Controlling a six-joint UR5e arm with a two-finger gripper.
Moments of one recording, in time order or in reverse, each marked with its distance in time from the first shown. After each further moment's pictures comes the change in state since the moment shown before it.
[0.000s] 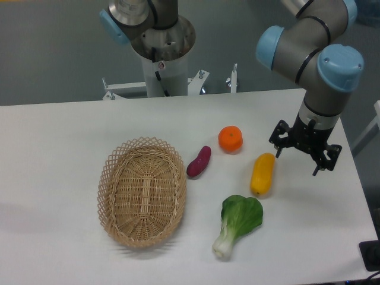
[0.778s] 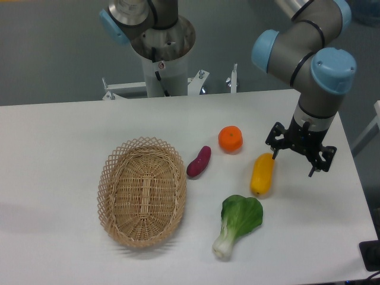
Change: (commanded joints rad) arm -0.005 -0.002 -0.069 0.118 -0.002 -0.015
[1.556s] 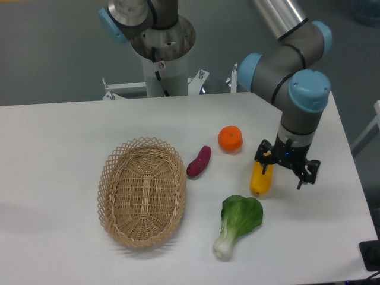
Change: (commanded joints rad) arm -0.032 -0.049 -0.187 0.229 0.003 -0.066
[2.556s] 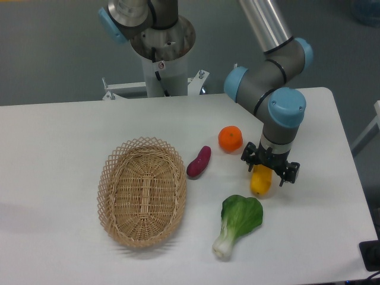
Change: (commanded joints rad) arm -0.020 -0.029 -0.061 0.054 0.100 -0.006
